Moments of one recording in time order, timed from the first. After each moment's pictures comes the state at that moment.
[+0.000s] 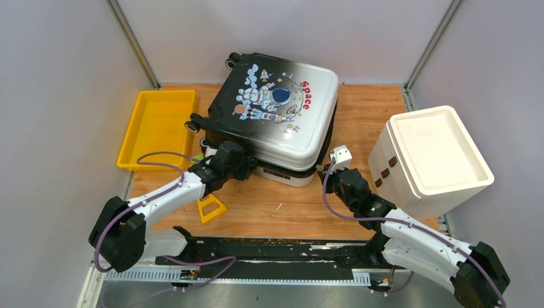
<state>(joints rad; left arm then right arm) -0.65 1.24 0.71 -0.25 -0.19 -1.77 0.76 0.83 0.36 0.10 0.31 0.19</state>
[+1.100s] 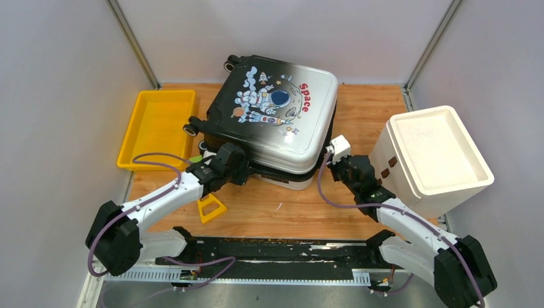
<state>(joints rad) -0.67 1.20 0.75 -0.46 -0.21 -1.81 0.52 0.94 0.39 0.21 0.13 -0.18</state>
